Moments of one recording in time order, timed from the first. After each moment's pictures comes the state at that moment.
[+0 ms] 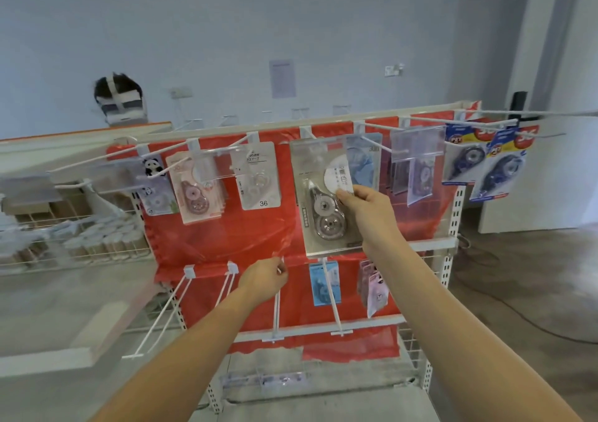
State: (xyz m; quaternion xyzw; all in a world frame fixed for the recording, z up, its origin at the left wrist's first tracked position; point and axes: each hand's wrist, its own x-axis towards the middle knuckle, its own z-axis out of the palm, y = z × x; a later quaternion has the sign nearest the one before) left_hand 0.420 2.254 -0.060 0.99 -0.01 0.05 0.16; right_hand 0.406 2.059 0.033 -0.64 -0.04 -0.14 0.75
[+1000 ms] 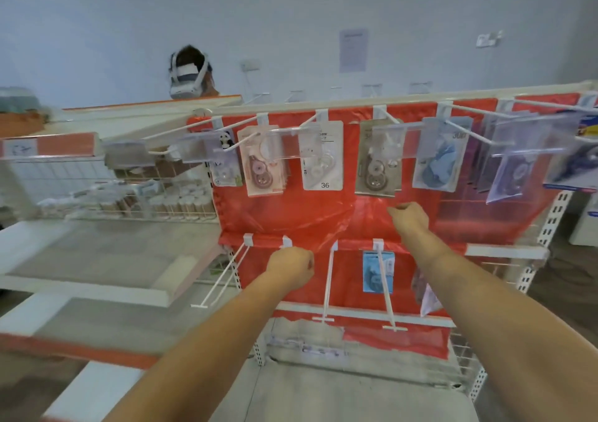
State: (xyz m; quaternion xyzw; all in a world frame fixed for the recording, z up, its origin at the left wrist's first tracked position) left_hand 0.392 2.289 -0.046 1.00 0.01 -0.02 -0.01; right_hand 0.503 2.086 -0.023 -0.85 0.09 -0.08 0.52
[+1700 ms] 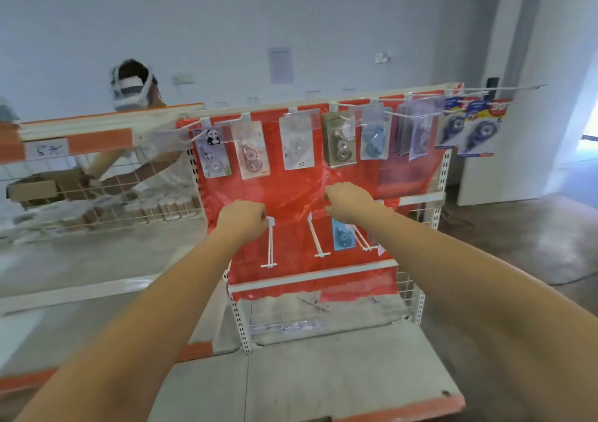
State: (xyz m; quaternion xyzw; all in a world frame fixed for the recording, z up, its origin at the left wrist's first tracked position) left_hand 0.253 2.392 0.020 0.99 -0.07 0.13 -0.05; right_hand 0.265 2.175 0.032 -0.99 -0.12 -0.10 0.06
